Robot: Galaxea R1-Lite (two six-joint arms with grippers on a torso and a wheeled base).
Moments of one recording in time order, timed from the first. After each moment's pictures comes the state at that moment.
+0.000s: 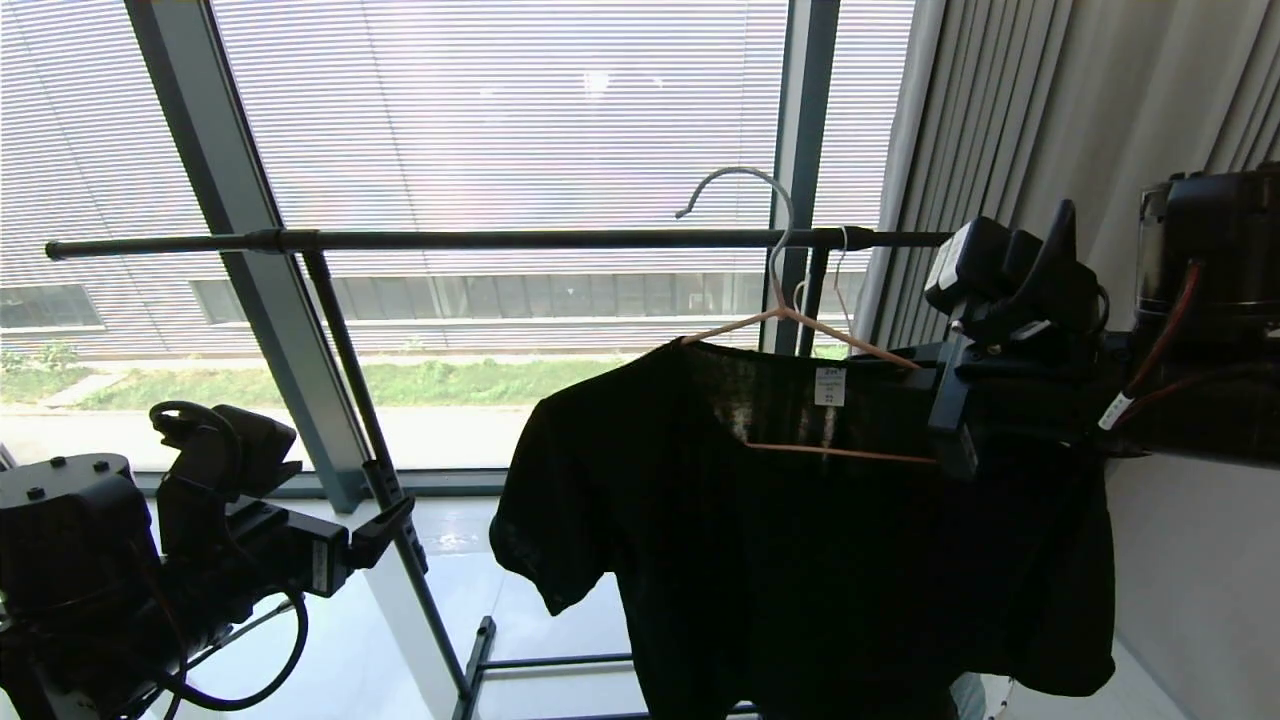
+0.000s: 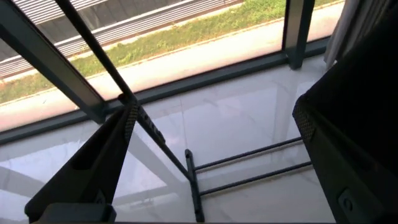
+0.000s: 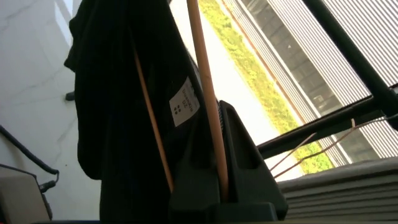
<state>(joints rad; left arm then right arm) -0.05 1.53 -0.22 -1.04 -0.07 0.28 0.62 1.52 -1.04 -0.19 0.27 -0.55</state>
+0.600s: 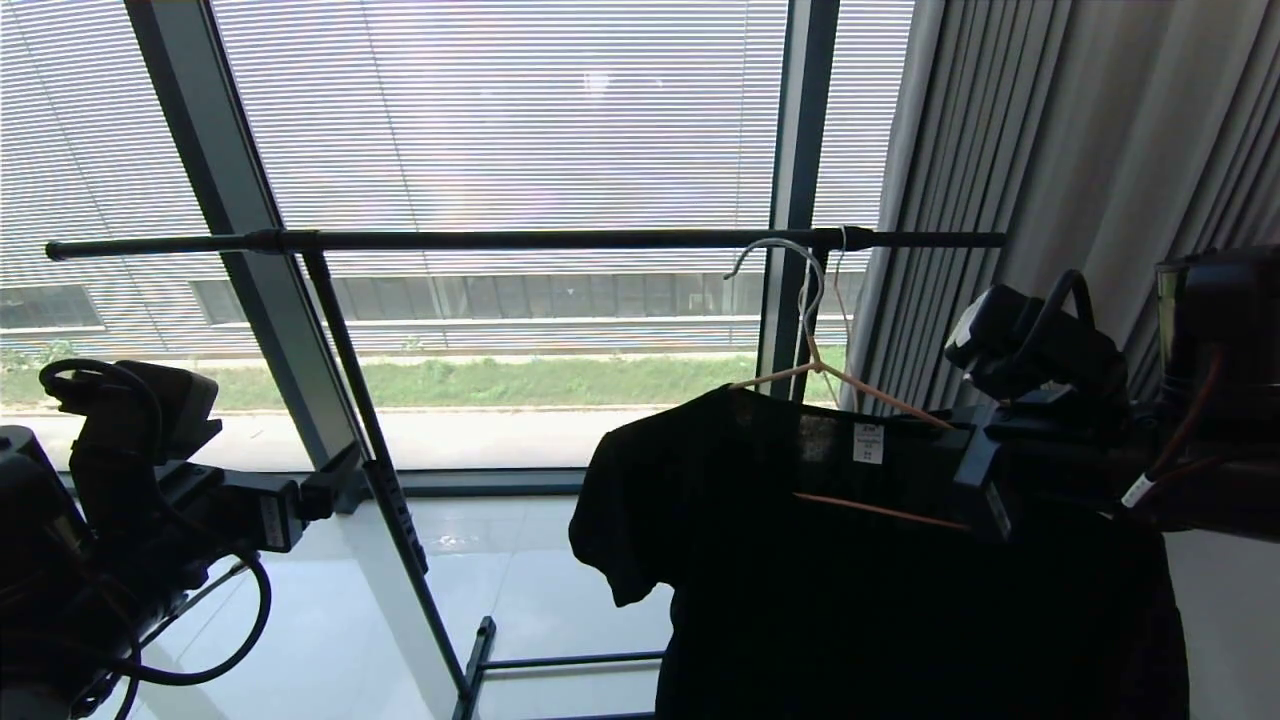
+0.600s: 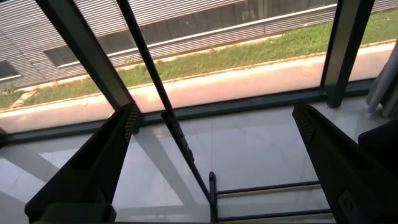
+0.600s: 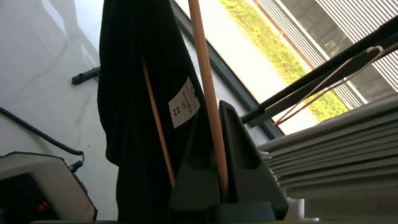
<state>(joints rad) -0.05 1.42 -0.26 -1.04 0.09 0.27 0.62 1.45 -0.88 -0.19 0.13 -0.42</state>
